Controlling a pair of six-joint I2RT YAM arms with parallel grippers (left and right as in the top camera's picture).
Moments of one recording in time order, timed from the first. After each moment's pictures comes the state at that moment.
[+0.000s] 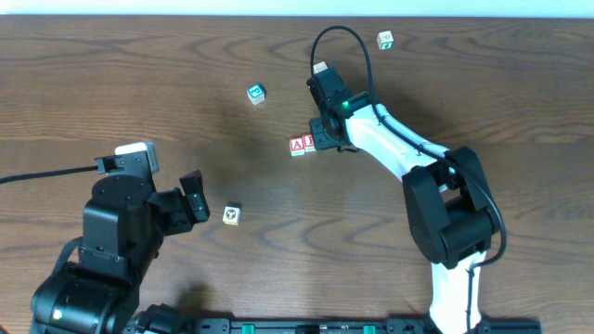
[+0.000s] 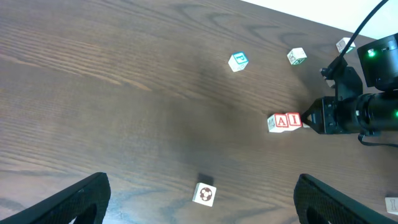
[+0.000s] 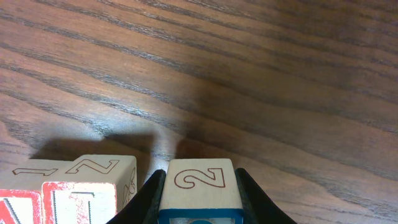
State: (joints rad) left arm -0.28 0.76 1.09 -1.03 -0.15 -0.42; right arm 0.48 2.13 1.52 -0.65 0.11 0.27
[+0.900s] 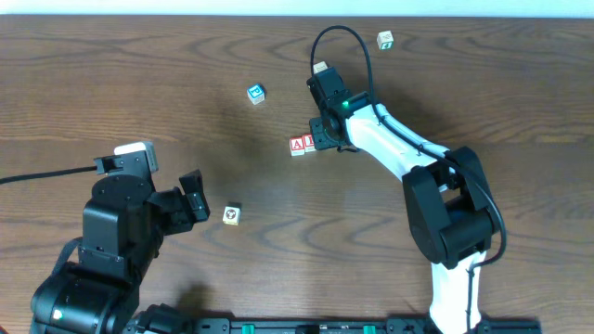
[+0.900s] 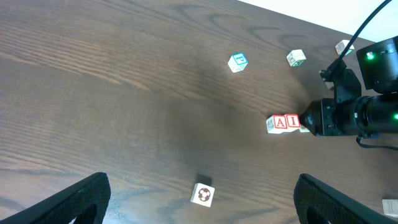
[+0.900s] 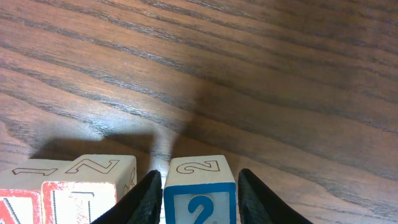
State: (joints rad) left arm -0.28 0.76 1.09 -1.03 -0.15 -0.43; right arm 0.48 2.13 1.52 -0.65 0.11 0.27
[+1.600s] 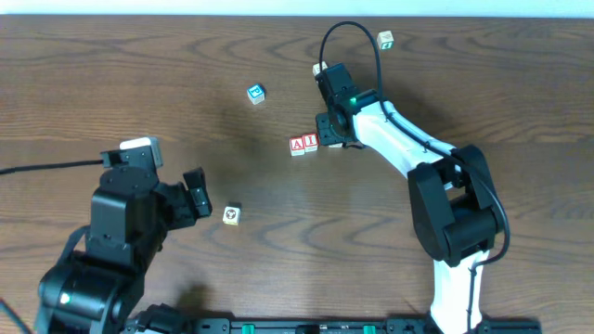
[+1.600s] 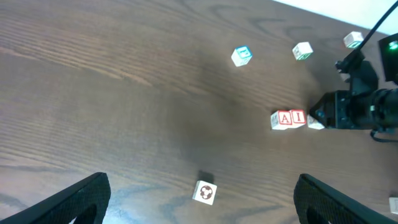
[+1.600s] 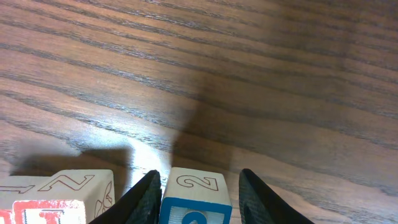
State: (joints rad) left arm -0.28 0.81 1.09 -1.03 -0.15 -0.43; right arm 0.44 2.13 1.52 -0.63 0.10 0.27
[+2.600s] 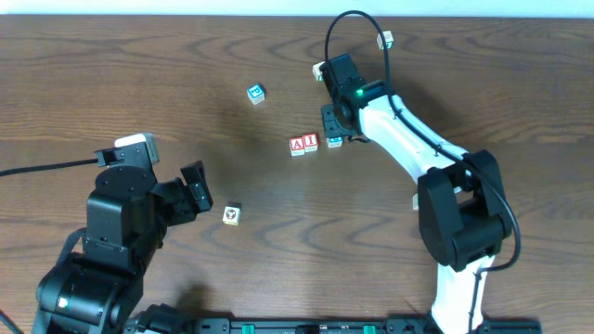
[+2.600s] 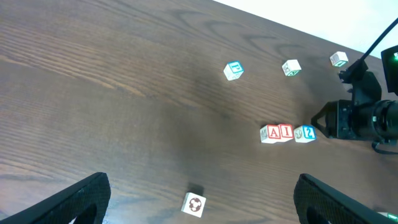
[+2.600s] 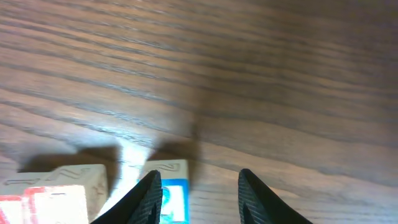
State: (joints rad) left arm -0.28 0.79 1.09 -0.98 -0.15 -0.47; right arm 0.42 2.09 1.57 -0.72 0.16 0.27
